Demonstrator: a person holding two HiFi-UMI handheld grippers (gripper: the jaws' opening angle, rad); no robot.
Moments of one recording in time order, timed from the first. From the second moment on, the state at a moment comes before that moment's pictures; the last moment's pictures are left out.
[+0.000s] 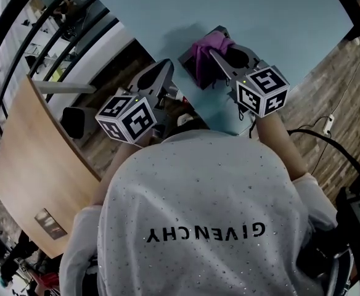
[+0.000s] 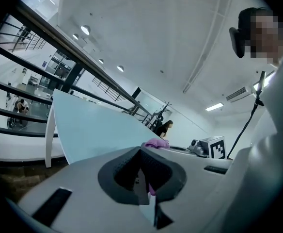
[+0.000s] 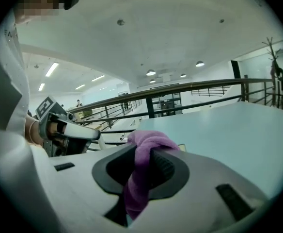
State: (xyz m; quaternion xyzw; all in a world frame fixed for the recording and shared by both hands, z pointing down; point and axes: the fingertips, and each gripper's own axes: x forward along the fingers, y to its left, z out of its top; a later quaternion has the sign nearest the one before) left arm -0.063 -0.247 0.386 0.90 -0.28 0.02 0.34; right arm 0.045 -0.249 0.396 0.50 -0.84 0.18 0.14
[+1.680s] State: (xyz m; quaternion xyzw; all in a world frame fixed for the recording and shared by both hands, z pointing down) left arm -0.052 -0.243 0.403 0.90 -0.28 0.06 0.34; right arm 0.039 -0.222 0.412 0.43 -0.87 0.25 0.07
